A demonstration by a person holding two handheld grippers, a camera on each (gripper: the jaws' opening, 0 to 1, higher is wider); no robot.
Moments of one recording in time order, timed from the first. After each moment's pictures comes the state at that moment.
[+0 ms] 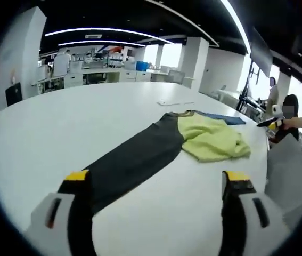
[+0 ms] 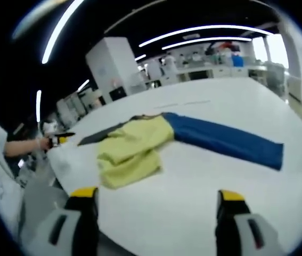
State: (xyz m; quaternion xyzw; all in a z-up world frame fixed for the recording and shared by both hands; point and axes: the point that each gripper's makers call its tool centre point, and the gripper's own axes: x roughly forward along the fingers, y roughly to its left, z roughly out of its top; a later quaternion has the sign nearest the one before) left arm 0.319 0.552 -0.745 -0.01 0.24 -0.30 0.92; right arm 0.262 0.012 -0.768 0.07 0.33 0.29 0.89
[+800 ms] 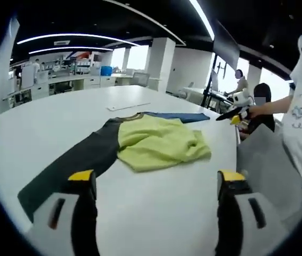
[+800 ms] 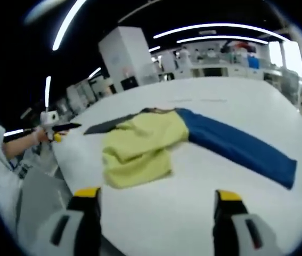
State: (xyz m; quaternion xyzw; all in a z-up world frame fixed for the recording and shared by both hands) left arm 0.262 0.442 -0.740 0.01 0.23 -0.41 0.88; right arm 0.277 0.042 -0.771 0.03 0.35 0.33 0.87
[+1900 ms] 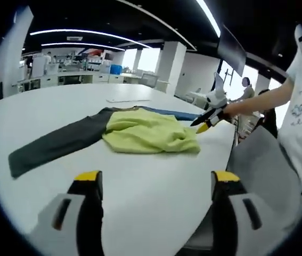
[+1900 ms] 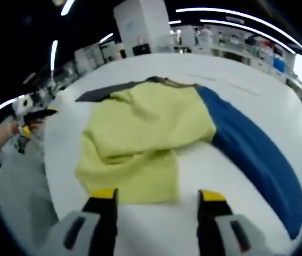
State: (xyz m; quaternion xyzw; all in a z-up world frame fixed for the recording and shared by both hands) left arm 0.204 0.416 -0.759 -0.04 0.23 -0.36 0.90; right arm 0.329 0.106 -0.834 -0.08 0.43 0.37 0.82
